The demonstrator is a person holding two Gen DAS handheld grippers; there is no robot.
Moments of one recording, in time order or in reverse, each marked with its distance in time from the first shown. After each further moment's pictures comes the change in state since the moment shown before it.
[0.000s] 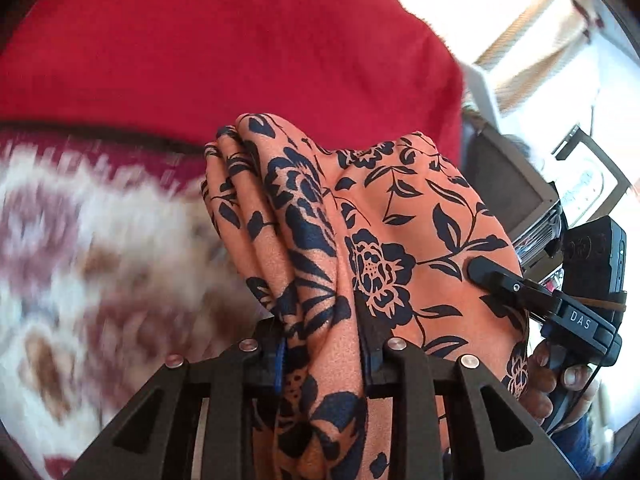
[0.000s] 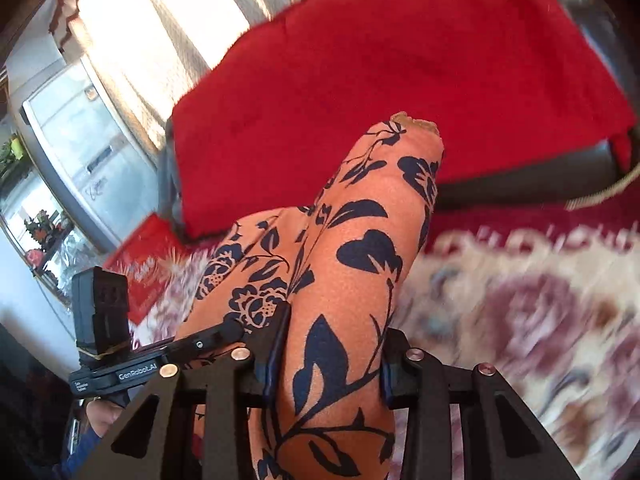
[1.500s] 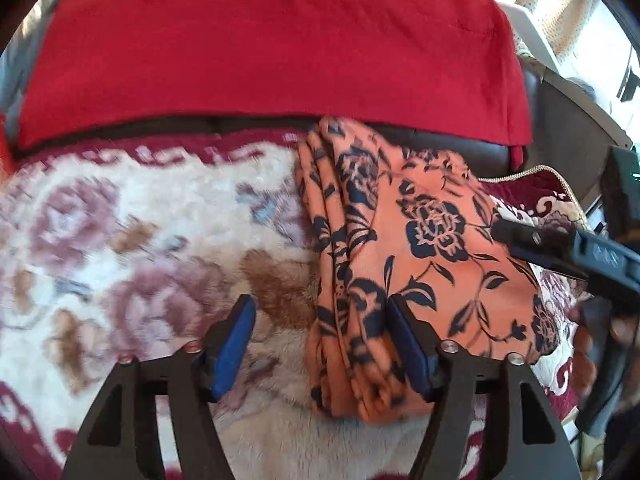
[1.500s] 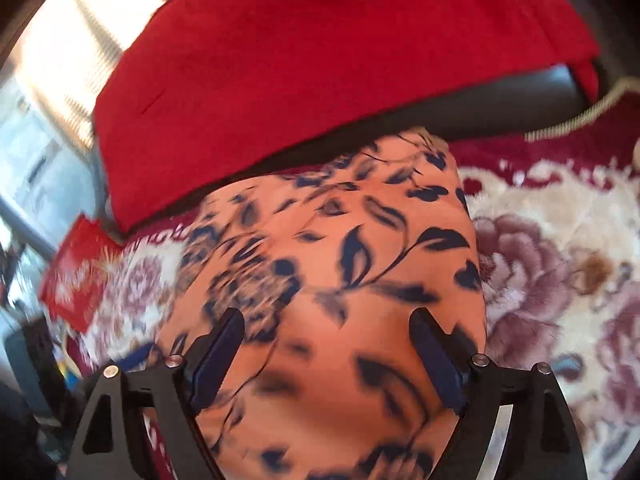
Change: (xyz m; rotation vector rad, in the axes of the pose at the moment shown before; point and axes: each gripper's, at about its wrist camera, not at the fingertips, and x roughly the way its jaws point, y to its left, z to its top) left arm 0.028 0.002 -0.052 0.095 0.050 0.375; right arm 0.059 -0.048 -0.030 0.092 0.136 -0.168
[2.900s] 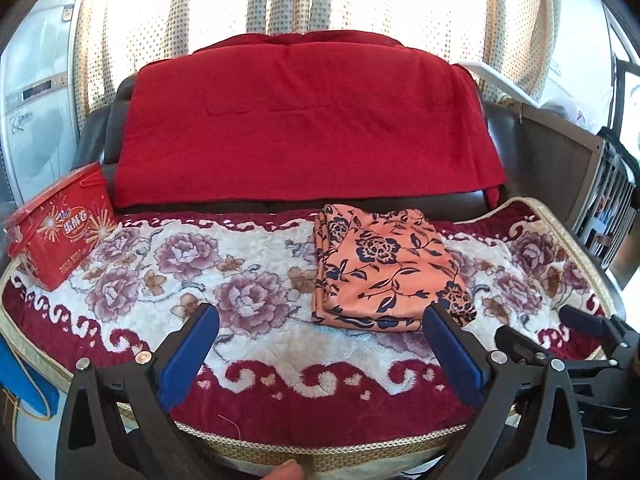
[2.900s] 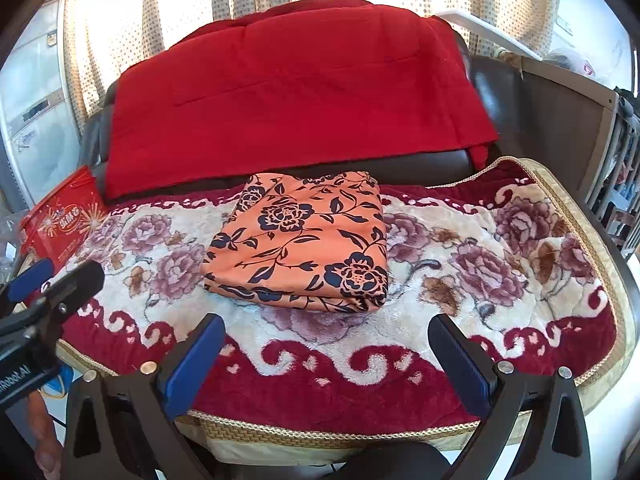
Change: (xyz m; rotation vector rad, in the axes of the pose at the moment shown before) left arm -0.198 -0.066 -0.071 0.034 -0.263 0.161; right arm -0.178 0.092 -0.134 -0.143 -0.183 -0.318
